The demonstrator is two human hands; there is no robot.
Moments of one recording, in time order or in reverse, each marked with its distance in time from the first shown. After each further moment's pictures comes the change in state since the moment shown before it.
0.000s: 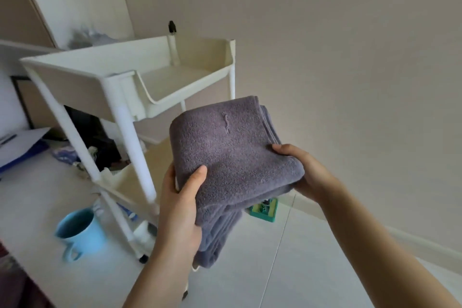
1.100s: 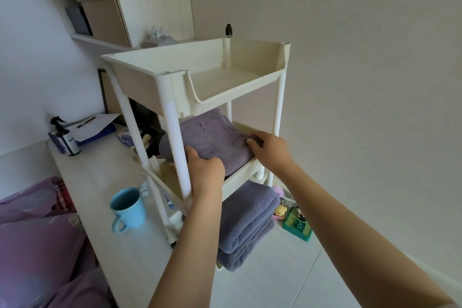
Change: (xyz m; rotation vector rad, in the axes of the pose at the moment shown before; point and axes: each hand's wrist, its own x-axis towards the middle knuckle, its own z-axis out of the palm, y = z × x) left_hand 0.058 0.026 0.020 0.587 0.519 0.022; right_hand 0.127 0.007 0.086 -1.082 0.175 -0.434
